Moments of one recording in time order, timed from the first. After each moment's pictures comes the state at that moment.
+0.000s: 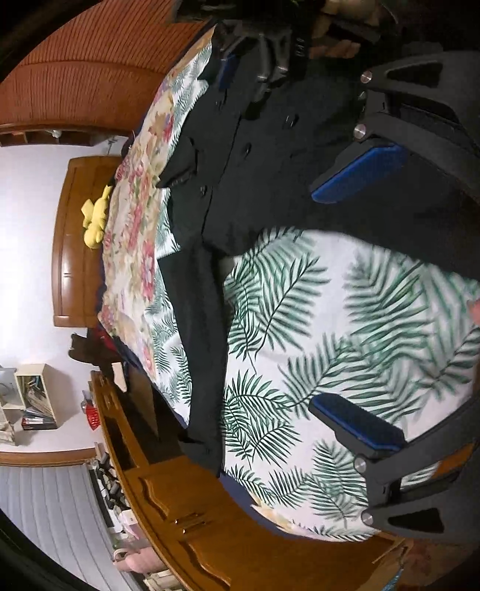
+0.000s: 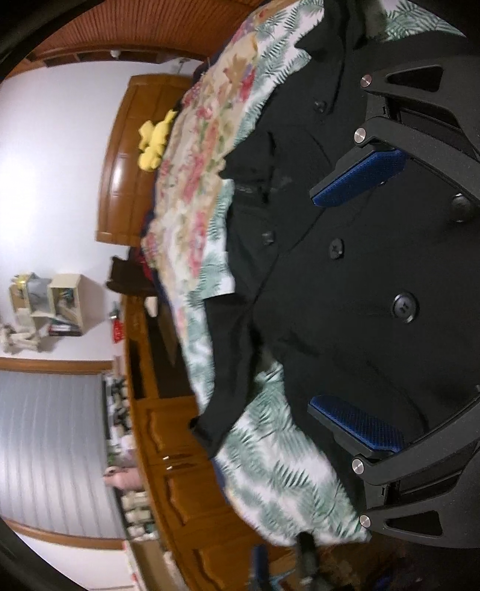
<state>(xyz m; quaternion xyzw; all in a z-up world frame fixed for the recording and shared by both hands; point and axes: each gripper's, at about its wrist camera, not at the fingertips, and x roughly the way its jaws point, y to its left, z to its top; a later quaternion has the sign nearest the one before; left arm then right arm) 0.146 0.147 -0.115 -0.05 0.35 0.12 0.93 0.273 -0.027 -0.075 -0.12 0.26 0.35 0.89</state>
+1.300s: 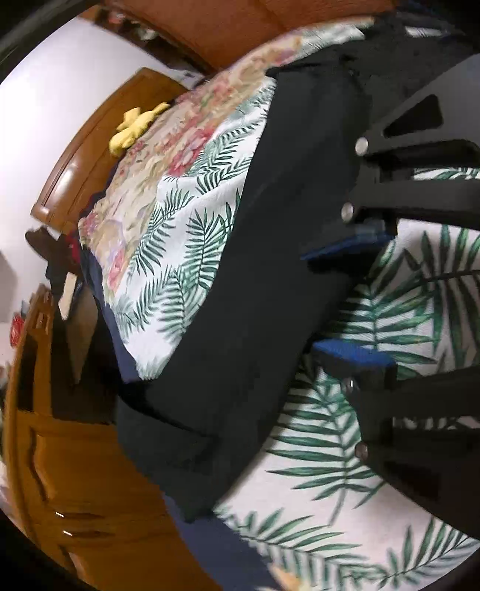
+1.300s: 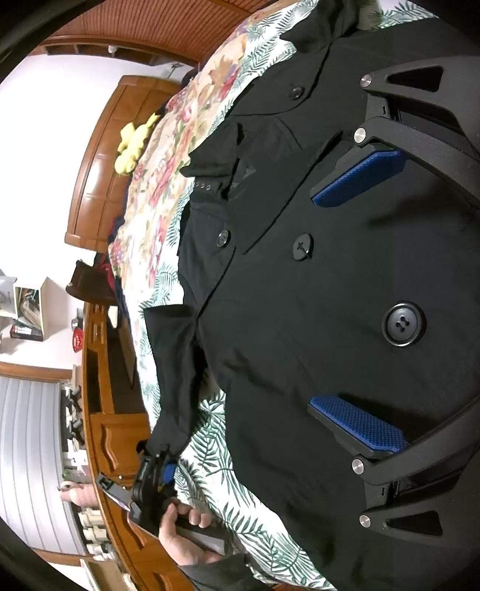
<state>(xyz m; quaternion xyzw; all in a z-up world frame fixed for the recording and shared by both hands) 0.329 0.398 -0.188 -0.25 0.36 0.17 0.88 0.287 -0.008 -0.111 -0.16 0.29 0.32 0.89</state>
